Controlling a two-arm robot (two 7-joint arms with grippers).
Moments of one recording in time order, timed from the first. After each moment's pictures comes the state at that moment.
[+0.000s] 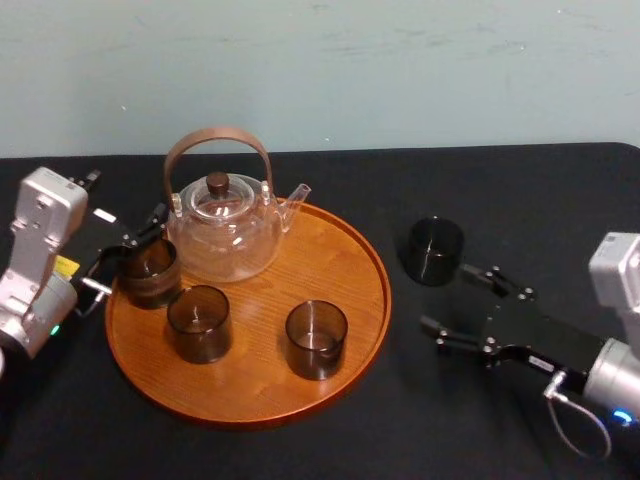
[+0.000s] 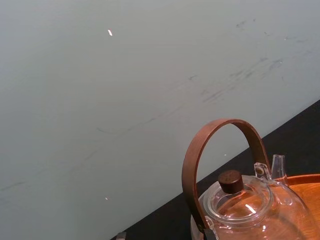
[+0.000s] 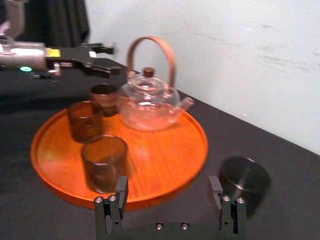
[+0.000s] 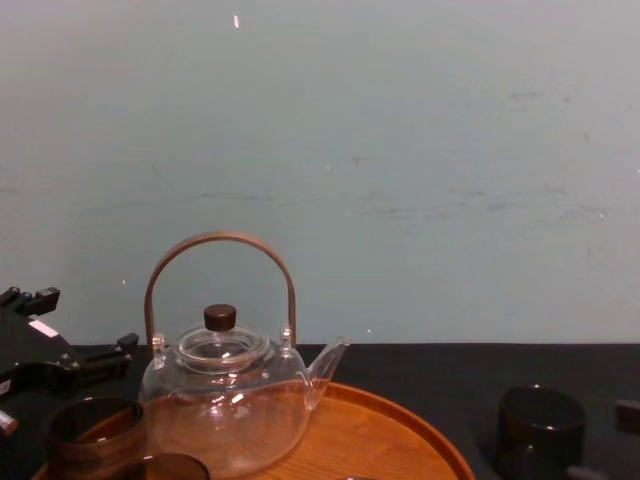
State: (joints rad) left arm -0.20 0.60 0.45 -1.41 -0.25 -0.12 0.03; right arm -0.08 0.65 -0.29 -1.68 0.43 -0.07 0.51
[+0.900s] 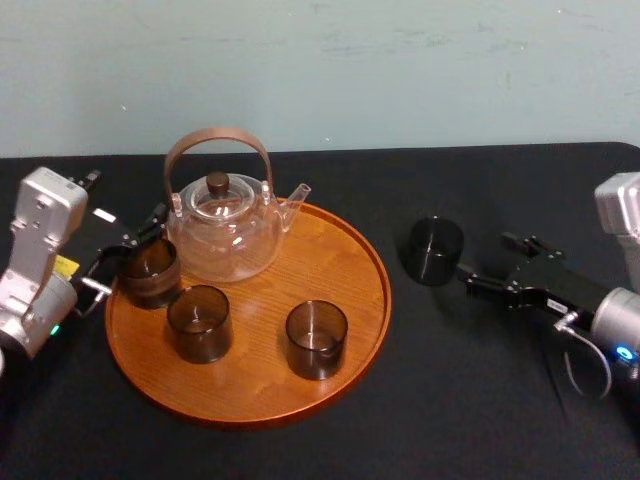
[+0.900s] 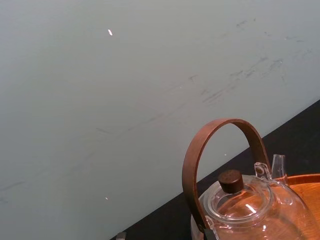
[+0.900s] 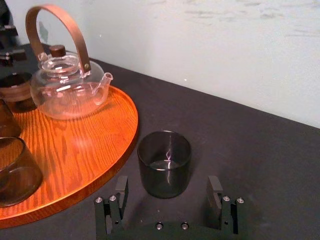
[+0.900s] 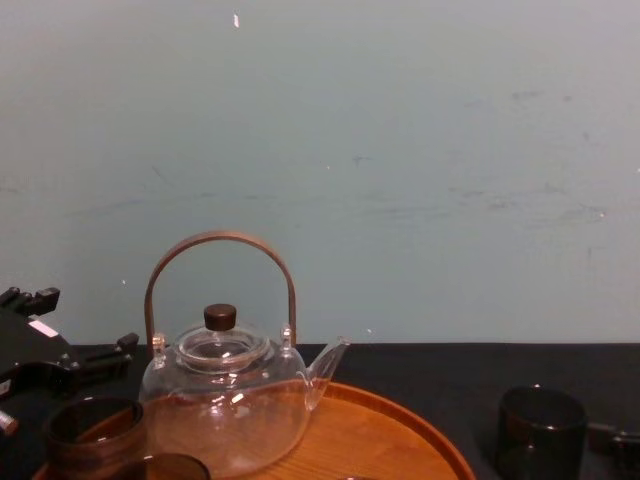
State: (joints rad) left arm -0.20 0.60 0.45 -1.41 -0.25 -0.12 0.03; right arm 0.10 0.58 -0.28 -1.47 0.46 0.11 0.46
